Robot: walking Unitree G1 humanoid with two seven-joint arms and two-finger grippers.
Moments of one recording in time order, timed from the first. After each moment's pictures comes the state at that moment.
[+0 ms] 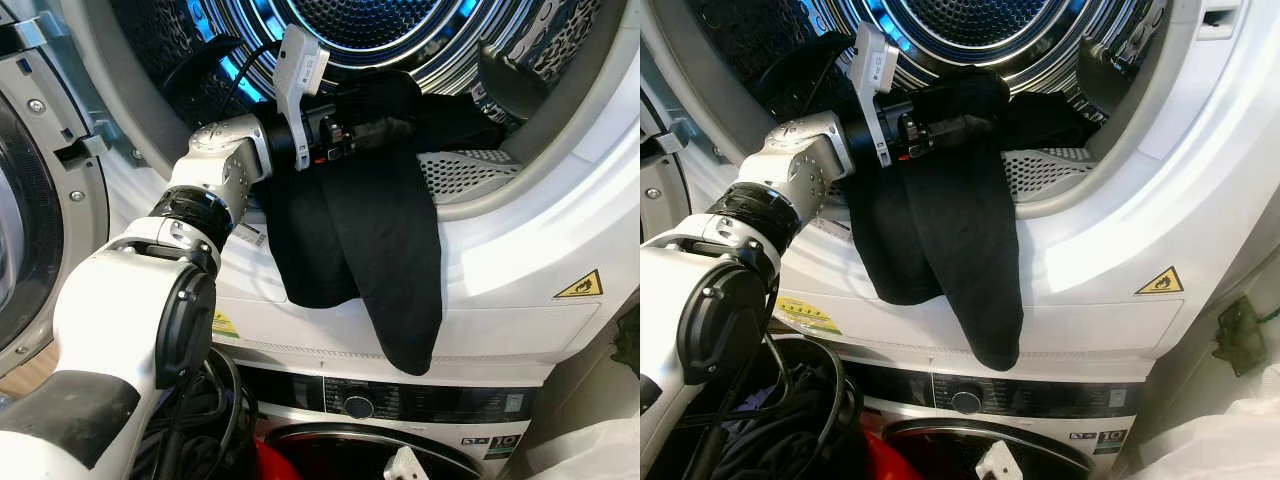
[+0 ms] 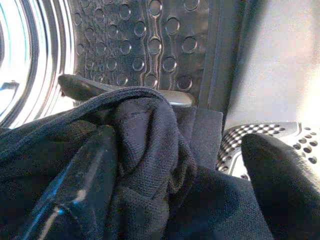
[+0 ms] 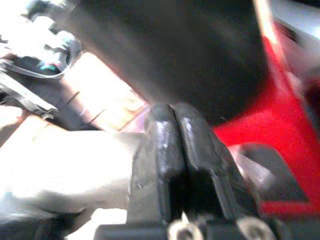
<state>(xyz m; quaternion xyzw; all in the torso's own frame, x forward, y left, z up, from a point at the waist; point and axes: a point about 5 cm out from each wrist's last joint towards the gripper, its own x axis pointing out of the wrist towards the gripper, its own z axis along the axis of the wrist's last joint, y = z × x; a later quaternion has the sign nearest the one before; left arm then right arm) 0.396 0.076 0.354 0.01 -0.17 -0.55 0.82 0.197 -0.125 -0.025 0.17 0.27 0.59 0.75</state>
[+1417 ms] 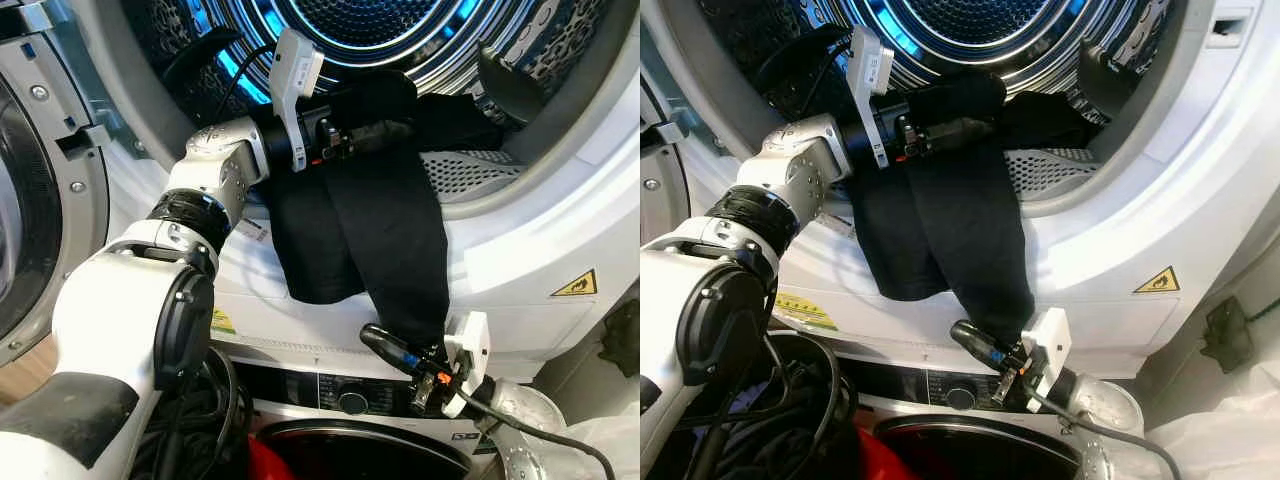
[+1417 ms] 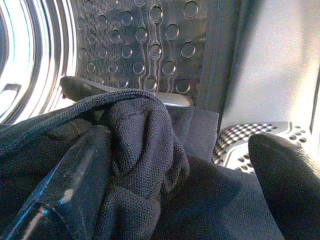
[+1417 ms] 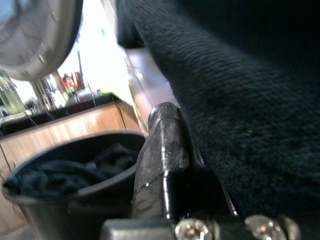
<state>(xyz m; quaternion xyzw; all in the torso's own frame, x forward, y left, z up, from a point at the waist) 0.397 0.080 0.349 0.00 -0.17 -0.55 0.82 0.270 -0.146 0.140 0.07 -0.05 0.51 0.86</state>
